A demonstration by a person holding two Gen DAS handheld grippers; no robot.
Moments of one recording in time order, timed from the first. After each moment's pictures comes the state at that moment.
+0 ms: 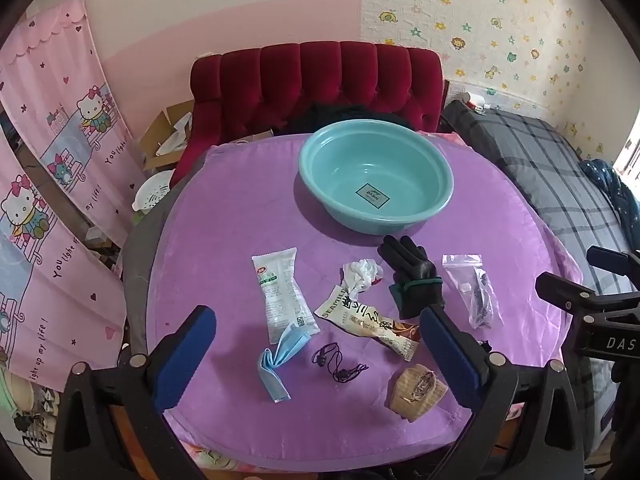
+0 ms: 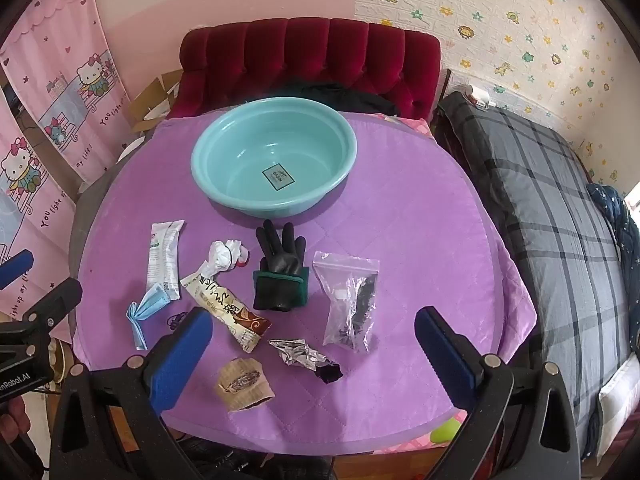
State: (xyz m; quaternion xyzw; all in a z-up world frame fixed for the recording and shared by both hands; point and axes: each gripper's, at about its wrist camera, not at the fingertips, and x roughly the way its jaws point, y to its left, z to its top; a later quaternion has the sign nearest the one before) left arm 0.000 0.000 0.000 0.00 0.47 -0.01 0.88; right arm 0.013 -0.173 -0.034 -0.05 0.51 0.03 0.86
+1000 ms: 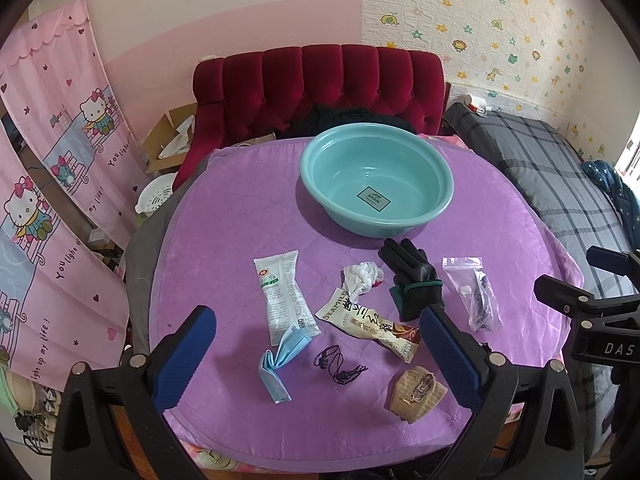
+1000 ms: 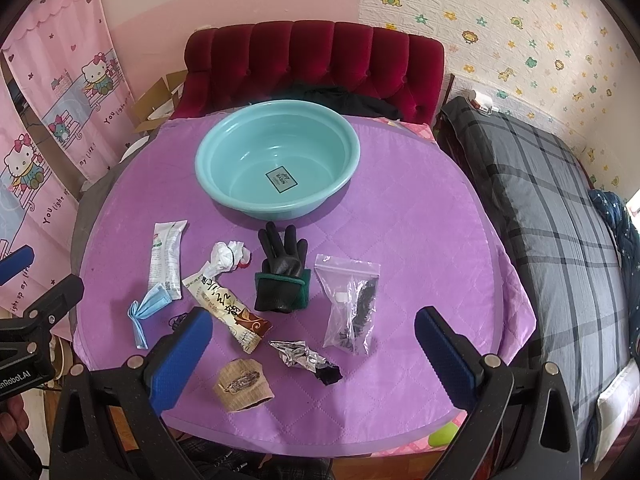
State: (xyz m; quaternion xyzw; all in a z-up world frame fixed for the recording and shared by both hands) left arm 0.000 -0.001 0.003 0.01 0.47 0.00 0.88; right arm 0.012 -0.172 -0.032 -0.06 0.50 0.04 0.86
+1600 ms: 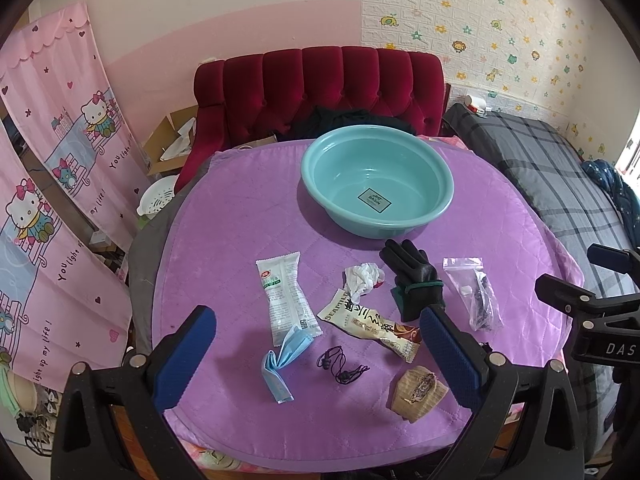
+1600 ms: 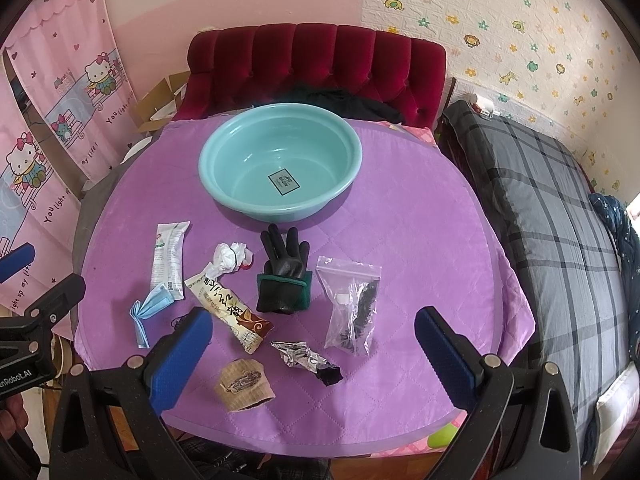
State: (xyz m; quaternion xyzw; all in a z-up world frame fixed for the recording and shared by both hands) left arm -0.001 -0.002 0.004 0.01 0.47 0.00 0.88; right arm 0.009 -0.170 -0.027 -0.06 0.50 0.04 0.86
